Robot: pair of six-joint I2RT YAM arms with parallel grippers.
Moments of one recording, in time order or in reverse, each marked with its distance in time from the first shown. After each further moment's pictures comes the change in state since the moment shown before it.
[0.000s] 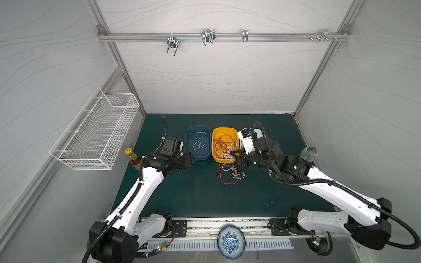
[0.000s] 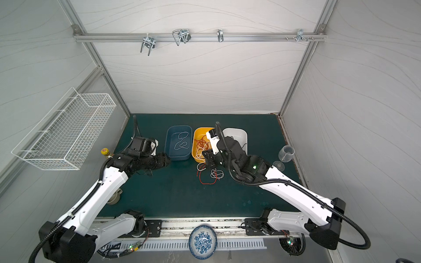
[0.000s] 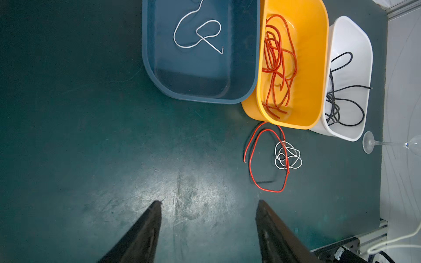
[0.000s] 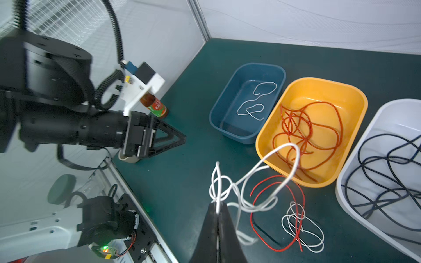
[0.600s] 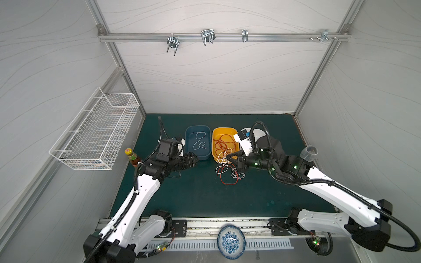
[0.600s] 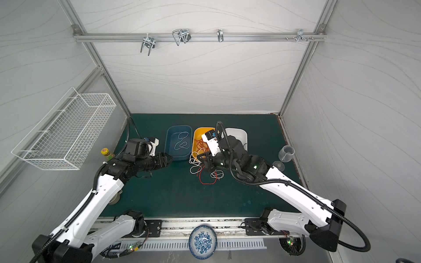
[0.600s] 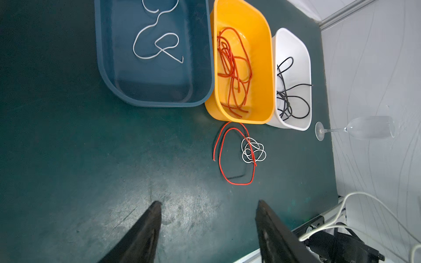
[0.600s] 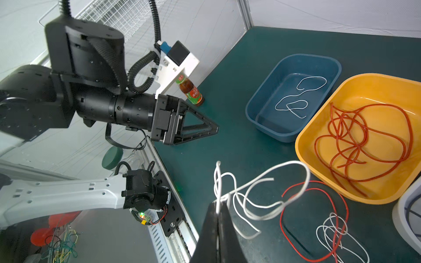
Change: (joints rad) left arm 0.000 -0.115 -0.038 0.085 0.110 -0.003; right arm -0.066 -0.002 -0.041 0.077 -0.266 -0.007
